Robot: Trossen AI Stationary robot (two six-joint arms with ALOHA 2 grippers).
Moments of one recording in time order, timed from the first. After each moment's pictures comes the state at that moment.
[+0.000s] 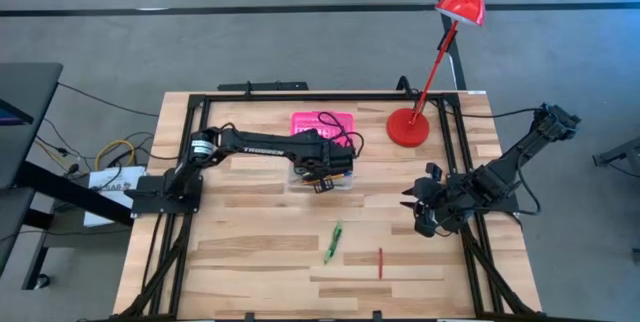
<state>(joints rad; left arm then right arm) 0.06 2.15 1.84 -1.13 -0.35 -0.23 0.67 0.97 0.76 -0.83 0.58 0.74</state>
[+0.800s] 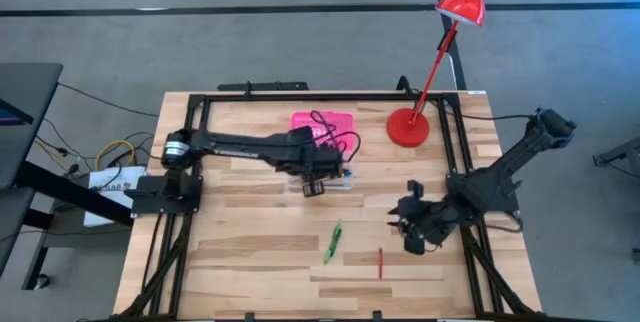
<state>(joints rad) -0.03 1.97 1.83 -1.19 -0.40 -0.18 0.67 1.15 0.76 -0.57 0.47 0.64</state>
